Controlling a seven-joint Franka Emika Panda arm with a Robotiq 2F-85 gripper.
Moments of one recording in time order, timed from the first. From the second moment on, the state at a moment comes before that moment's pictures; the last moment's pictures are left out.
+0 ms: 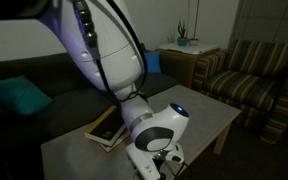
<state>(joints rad) -0.33 1.47 0.07 -1.34 0.09 2.48 -0.26</state>
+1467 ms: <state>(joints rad) -0.06 1.46 -0.10 -1.39 0.23 2.61 0.52</state>
